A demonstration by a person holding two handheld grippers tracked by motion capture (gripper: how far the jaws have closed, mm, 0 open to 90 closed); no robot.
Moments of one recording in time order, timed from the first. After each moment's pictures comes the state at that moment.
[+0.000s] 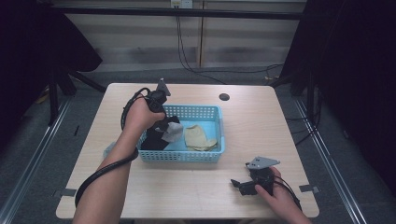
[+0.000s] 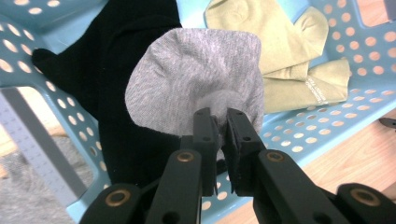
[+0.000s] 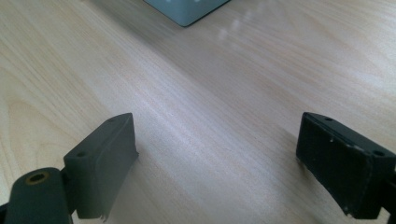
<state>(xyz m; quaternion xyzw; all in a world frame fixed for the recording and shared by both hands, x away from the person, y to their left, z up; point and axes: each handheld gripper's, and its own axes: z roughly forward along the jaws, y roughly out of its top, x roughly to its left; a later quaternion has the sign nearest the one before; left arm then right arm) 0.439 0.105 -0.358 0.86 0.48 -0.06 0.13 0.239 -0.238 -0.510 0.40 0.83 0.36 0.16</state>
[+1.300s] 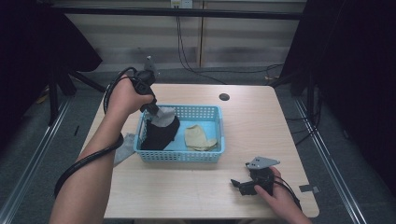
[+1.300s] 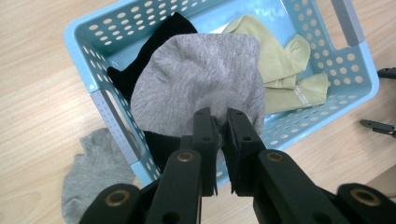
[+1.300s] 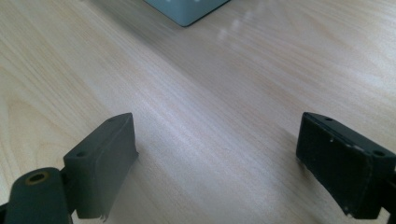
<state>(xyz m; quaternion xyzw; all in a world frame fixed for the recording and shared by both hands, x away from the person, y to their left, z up) 0.440 0.128 -0.289 0.86 0.48 -0.02 0.15 0.239 -0.238 -0.510 0.40 0.83 0.36 0.15</state>
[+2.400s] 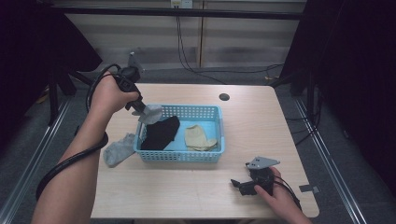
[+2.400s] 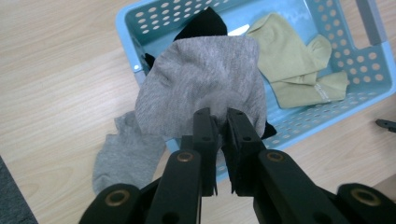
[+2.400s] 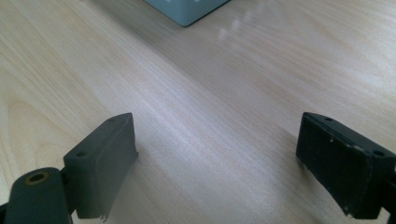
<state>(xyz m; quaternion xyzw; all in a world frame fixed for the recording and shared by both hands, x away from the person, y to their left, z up) 0.436 0.168 -0.279 0.85 0.51 0.00 0.15 0.239 -0.238 -0.510 0.40 0.83 0.36 0.16</state>
